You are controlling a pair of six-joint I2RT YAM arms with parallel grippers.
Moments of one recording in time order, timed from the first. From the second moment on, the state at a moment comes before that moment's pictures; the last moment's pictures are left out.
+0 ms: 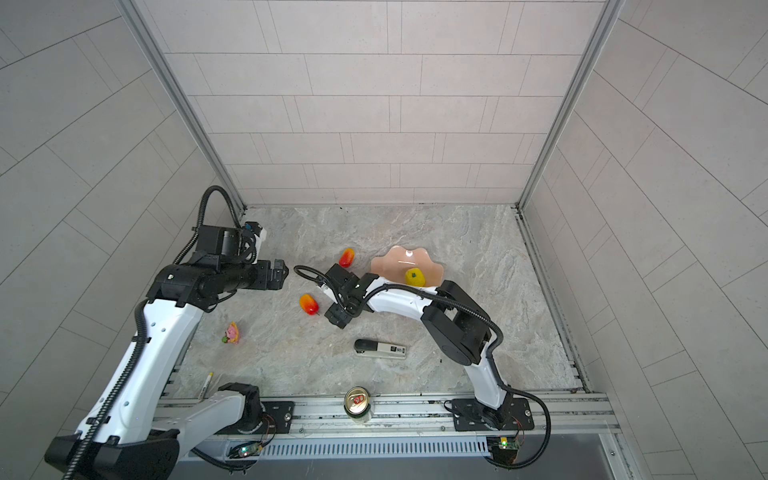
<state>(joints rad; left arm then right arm) -0.12 1.08 1.27 -1.07 0.07 -0.06 0.93 2.04 1.49 -0.51 0.02 -0.03</state>
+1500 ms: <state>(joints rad) -0.12 1.05 1.27 -1.08 0.07 -0.05 0.93 2.08 1.59 -0.56 0.02 -0.03</state>
